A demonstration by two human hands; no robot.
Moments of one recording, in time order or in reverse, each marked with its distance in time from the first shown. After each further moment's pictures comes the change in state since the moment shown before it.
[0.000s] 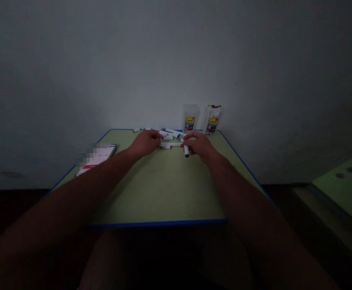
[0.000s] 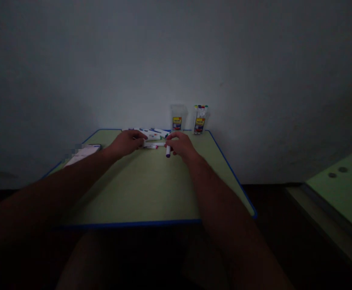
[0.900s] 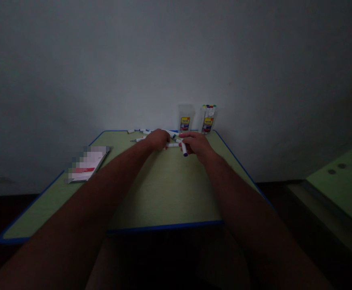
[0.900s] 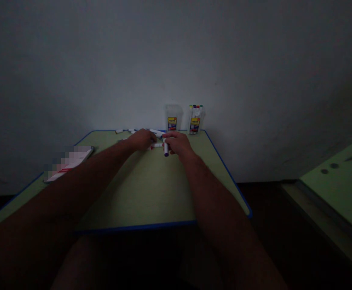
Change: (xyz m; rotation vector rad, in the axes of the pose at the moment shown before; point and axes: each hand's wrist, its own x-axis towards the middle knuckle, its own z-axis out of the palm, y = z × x) left_hand 0.068 0.008 0.043 0.680 -0.264 0.343; right_hand 0.007 0.000 -0.007 0.047 0.030 0.048
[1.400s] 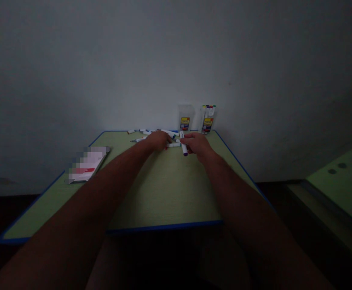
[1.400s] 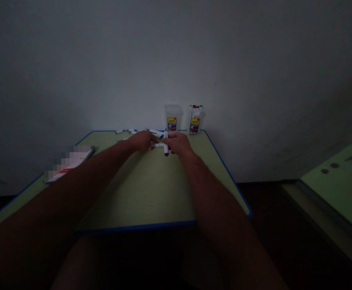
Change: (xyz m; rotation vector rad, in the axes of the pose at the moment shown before) left_hand -0.002 0.000 0.000 0.016 -0.043 0.044; right_hand 0.001 0.000 0.001 -0.077 0.103 0.012
